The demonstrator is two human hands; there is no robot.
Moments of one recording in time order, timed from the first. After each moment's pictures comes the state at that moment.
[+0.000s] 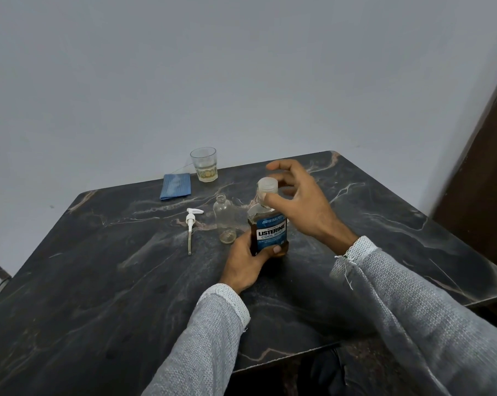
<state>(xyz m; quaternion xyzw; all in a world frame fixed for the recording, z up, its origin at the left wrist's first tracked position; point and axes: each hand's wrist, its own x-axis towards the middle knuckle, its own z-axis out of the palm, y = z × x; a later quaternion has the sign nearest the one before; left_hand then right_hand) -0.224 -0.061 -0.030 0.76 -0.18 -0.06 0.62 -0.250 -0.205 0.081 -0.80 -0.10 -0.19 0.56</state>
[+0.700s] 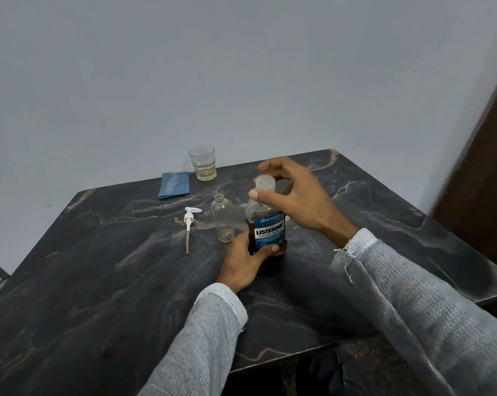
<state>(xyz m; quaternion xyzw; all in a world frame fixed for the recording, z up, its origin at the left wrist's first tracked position) -0.226 -0.062 -0.028 0.76 -0.18 -0.04 0.62 -0.246 -0.211 0.090 -0.84 -0.14 -0.18 0.49</state>
